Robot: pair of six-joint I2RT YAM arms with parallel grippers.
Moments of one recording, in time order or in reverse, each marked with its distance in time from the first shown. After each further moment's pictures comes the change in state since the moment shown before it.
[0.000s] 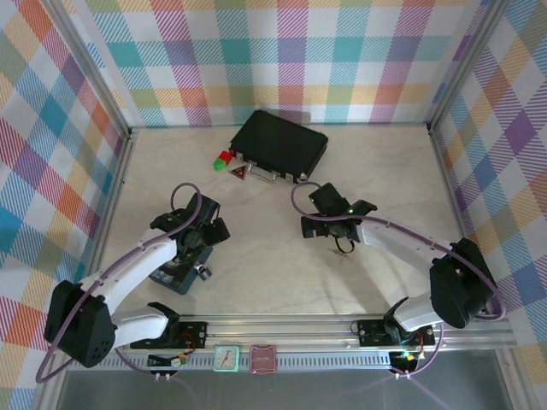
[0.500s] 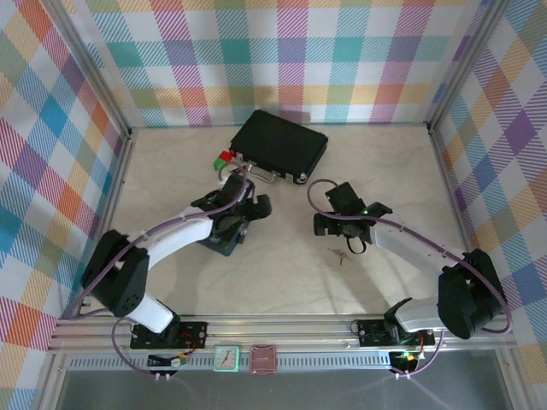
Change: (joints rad) left arm -0.152 0.358 0.196 0.470 0.091 0.167; right arm -0.108 -0.081 -0.074 0.012 -0.039 0.006
